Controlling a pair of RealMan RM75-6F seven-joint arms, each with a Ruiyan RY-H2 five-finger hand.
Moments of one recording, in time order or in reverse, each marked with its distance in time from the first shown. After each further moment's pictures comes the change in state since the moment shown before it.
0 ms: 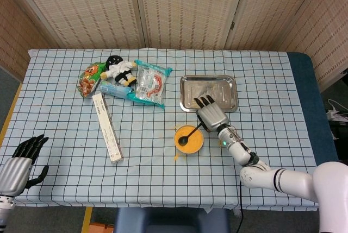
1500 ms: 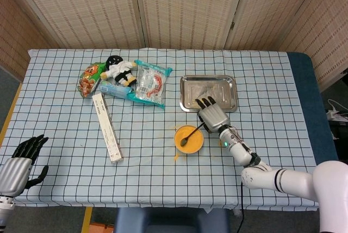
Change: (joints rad) left arm 0.001 0.002 0.001 -0.005 -0.001 -0.001 0.007; right arm 0.011 0.012 -0.035 -0.010 0.011 0.015 0.014
